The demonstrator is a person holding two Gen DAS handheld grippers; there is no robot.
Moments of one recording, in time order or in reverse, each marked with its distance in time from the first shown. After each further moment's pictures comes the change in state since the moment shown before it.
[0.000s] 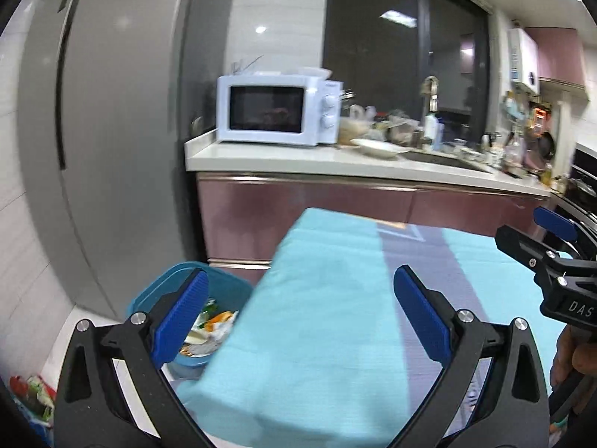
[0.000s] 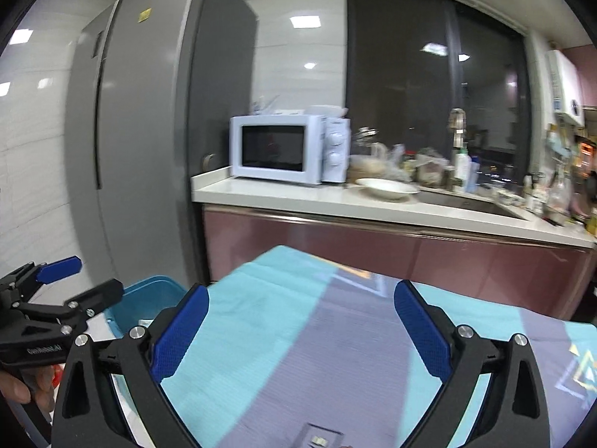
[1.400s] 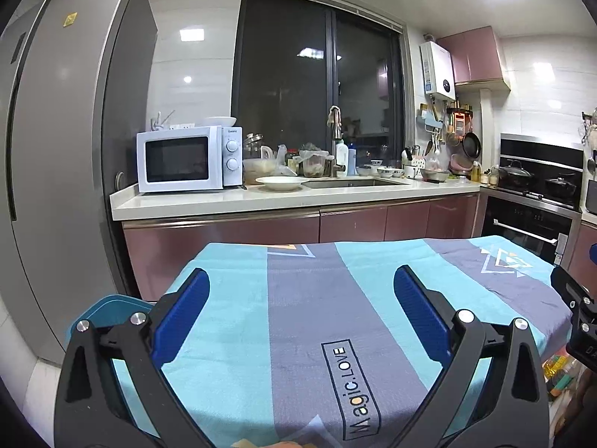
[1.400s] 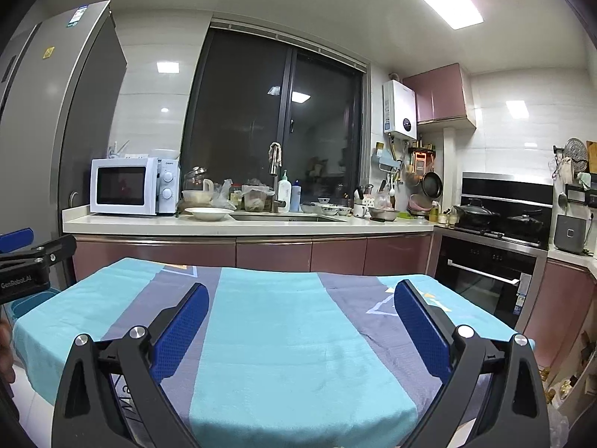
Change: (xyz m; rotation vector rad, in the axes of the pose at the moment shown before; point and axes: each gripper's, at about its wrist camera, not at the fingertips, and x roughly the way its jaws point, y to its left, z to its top) left arm -0.096 -0.126 -0.060 0.143 -0.181 -0.254; right arm -0.185 -0.064 -0.113 0.115 -0.186 -0.595
